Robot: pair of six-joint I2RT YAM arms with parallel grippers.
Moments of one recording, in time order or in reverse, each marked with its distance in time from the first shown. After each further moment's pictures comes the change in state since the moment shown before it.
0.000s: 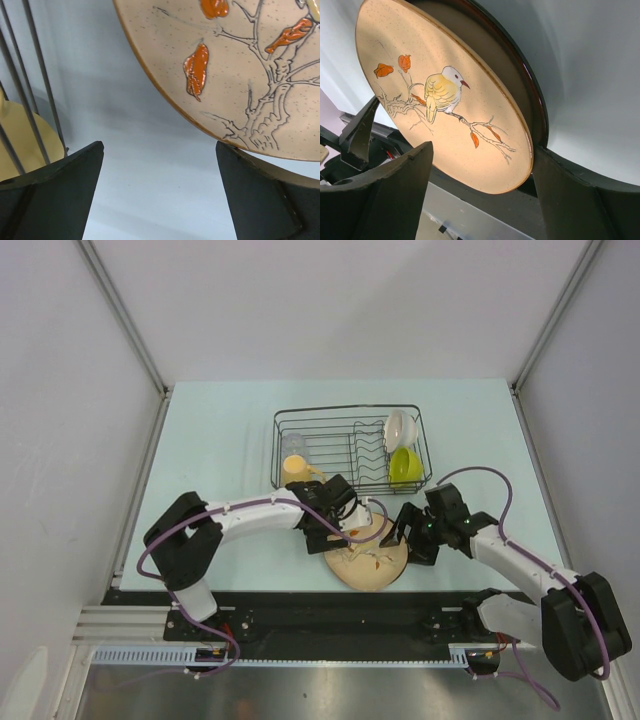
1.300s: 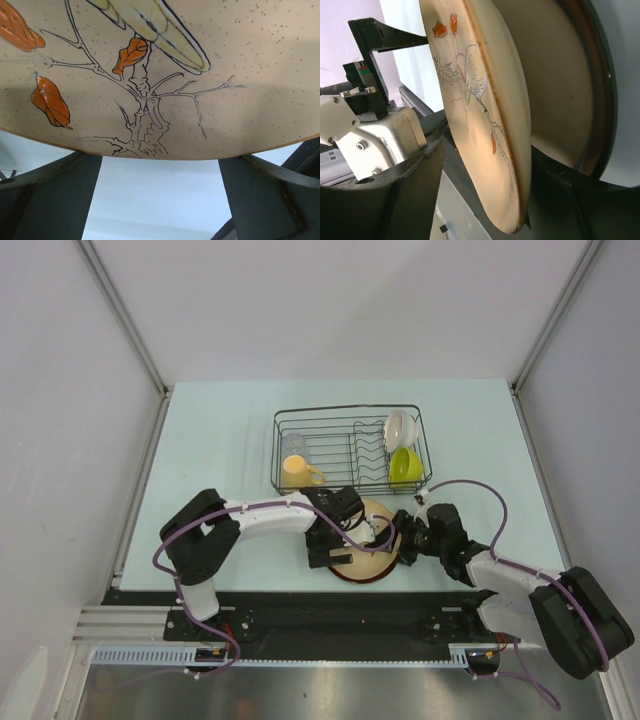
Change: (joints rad) left arm -0.053 0.084 0.033 -0.114 0.100 -0.029; right arm 0.074 0.000 -0.319 0.772 -0.146 0.162
